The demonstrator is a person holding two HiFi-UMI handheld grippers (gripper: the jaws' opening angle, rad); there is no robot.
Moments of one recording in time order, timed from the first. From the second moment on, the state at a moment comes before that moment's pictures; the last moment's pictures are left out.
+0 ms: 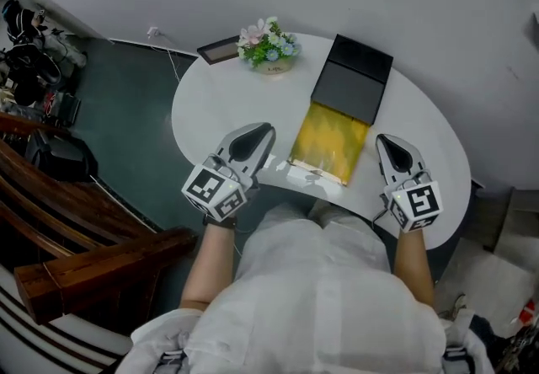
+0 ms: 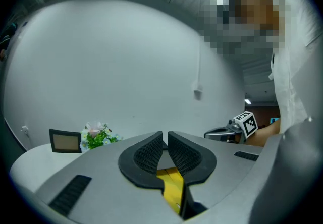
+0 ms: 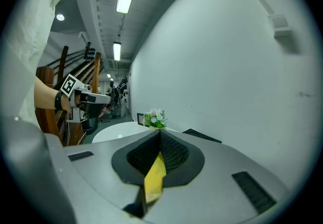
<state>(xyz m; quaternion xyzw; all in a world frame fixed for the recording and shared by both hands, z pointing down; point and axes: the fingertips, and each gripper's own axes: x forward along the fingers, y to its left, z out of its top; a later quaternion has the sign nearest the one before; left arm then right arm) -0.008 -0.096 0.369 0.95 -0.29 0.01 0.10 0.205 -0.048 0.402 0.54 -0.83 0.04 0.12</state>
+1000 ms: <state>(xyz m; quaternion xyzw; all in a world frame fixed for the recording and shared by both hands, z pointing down) 0.002 -0.124 0.419 0.98 -0.11 0.06 0.13 0.132 -0.045 0.463 0.53 -0.81 0.11 0.23</state>
